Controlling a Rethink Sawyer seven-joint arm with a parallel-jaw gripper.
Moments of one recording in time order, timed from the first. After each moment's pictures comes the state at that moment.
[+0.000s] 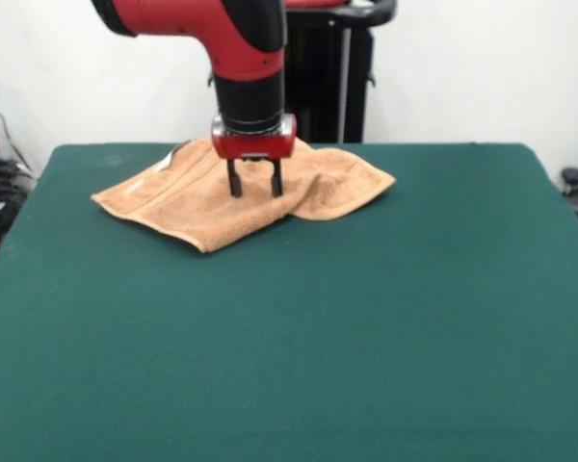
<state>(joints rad) -0.53 -0.53 0.12 1.95 -0.39 0.28 1.70</state>
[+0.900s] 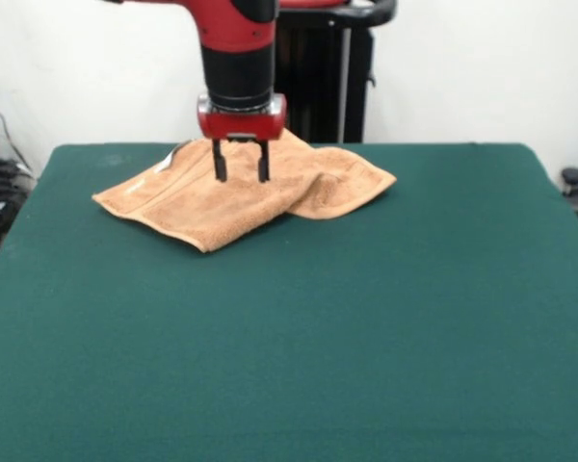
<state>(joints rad) -0.53 -0.64 0.12 1.97 -0.39 0.32 1.70</state>
